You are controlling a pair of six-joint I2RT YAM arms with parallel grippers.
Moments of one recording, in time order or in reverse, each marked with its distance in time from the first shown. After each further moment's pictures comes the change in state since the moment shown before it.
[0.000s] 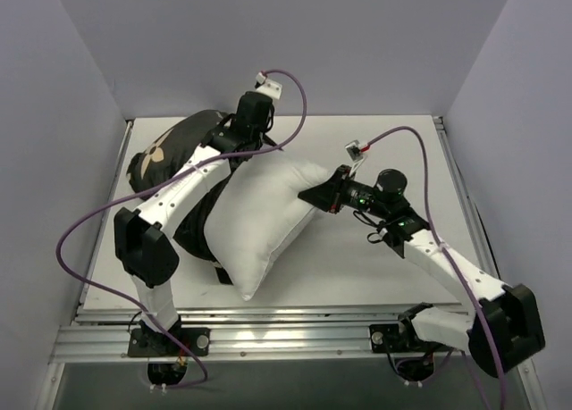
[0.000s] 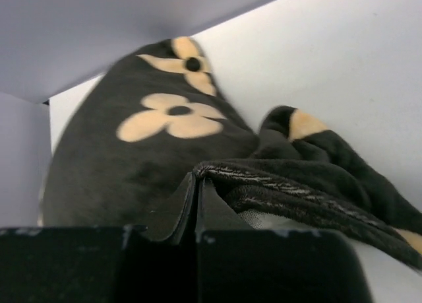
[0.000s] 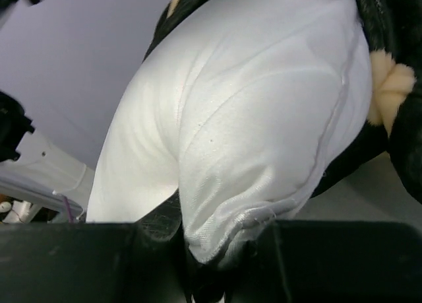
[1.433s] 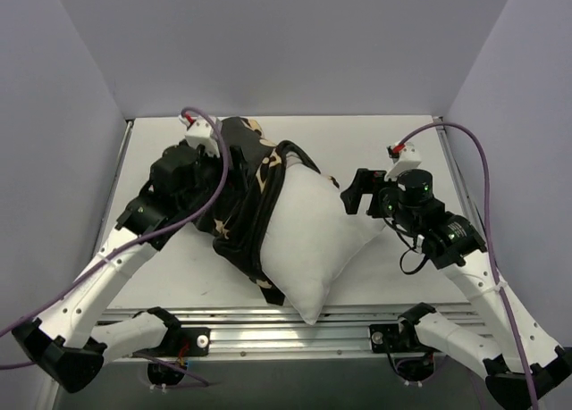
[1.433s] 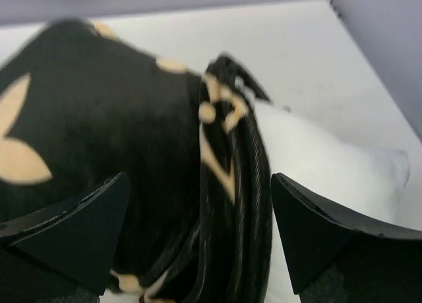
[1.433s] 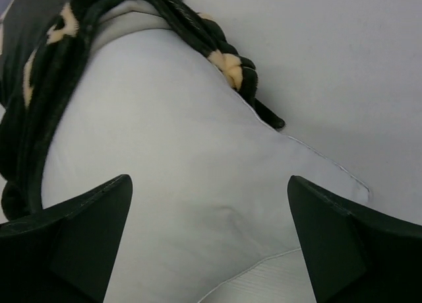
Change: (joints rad) left arm 0.022 -0.700 -0.563 0.159 0.377 -0.376; right arm 0.024 -0.356 0.308 -1.106 0.767 -0.301
